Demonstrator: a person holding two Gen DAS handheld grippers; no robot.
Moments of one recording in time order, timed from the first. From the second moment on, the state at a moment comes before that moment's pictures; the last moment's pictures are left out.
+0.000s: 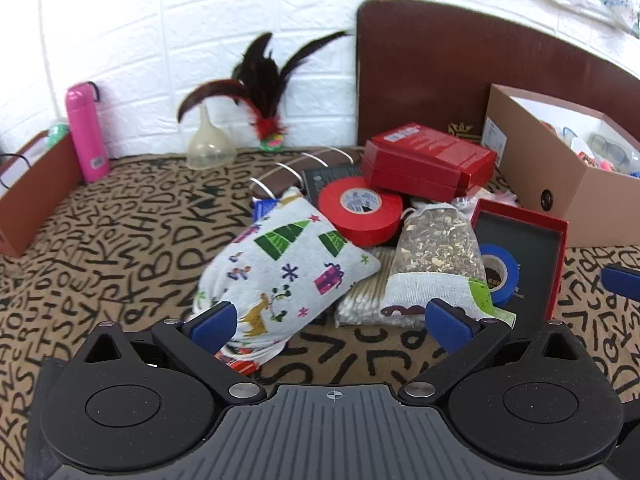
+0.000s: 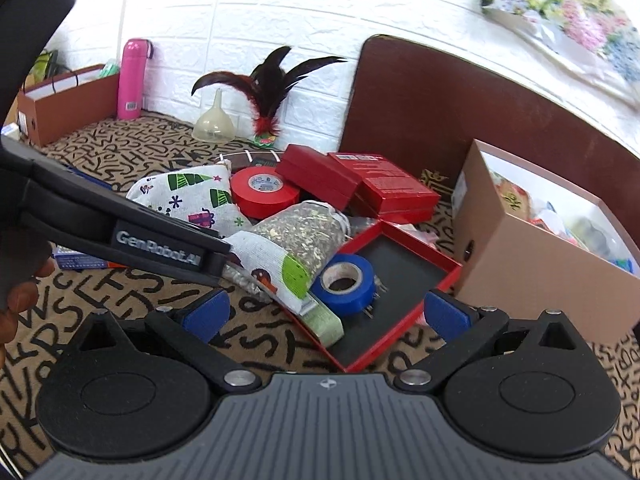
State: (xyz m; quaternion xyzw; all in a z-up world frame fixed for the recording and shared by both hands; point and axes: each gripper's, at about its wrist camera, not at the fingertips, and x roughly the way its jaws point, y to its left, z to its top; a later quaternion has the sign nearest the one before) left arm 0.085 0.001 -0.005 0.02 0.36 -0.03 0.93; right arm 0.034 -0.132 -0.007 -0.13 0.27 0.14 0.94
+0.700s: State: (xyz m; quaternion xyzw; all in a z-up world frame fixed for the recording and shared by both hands) left arm 0.143 -0.005 -0.019 -0.04 0.41 -0.19 0.89; right arm 0.100 -0.118 -0.043 -0.08 0.31 0.24 0.92
